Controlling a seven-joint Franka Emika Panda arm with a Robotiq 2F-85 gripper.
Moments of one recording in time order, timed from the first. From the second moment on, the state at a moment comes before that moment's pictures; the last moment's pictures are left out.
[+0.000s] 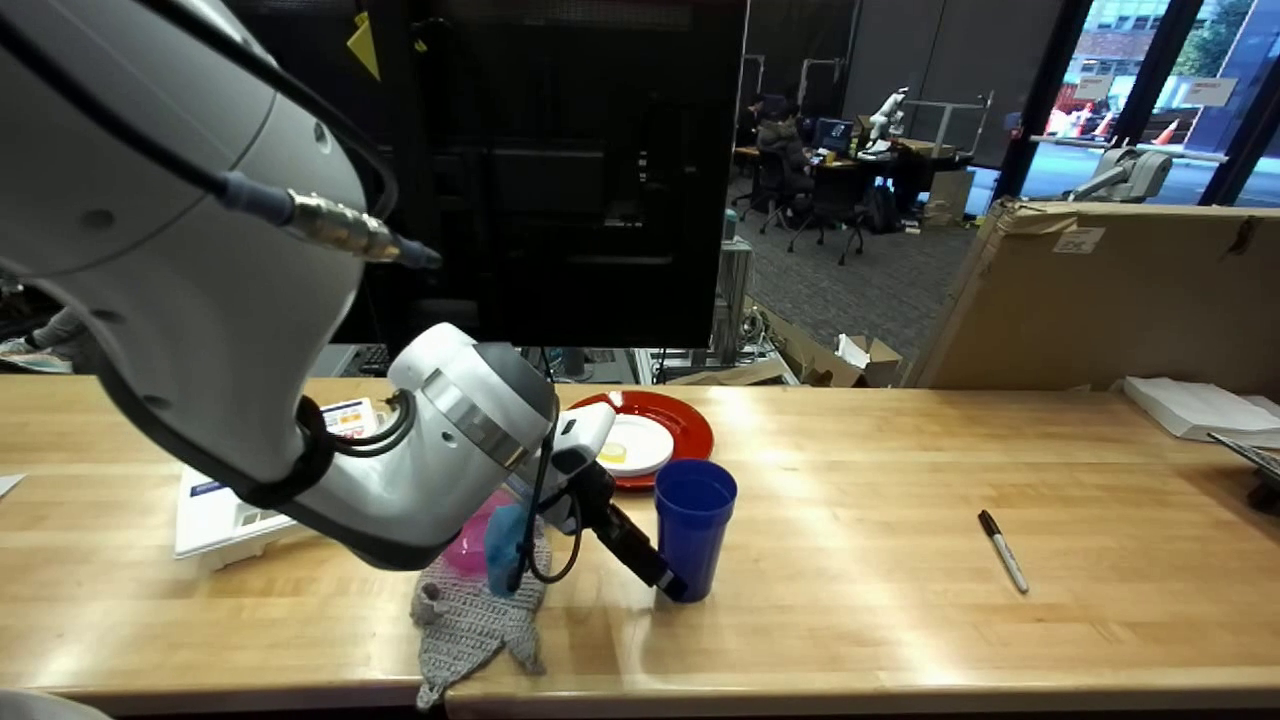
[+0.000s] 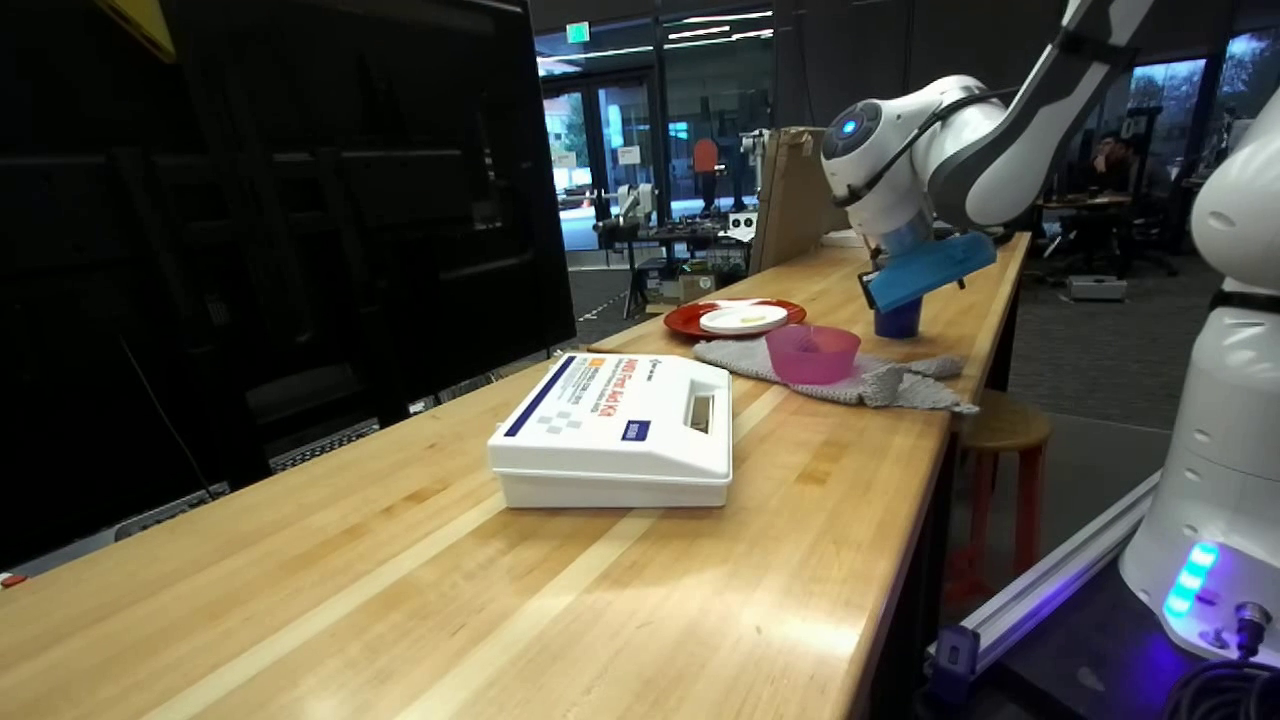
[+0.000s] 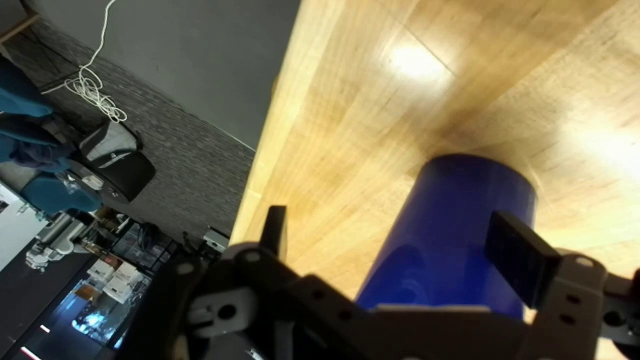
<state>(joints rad) -0.01 -0.30 -0.05 -2.77 -1.20 2.29 1.58</state>
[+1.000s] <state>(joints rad) -0.03 -0.16 -0.06 -2.77 -1.58 2.46 1.87</state>
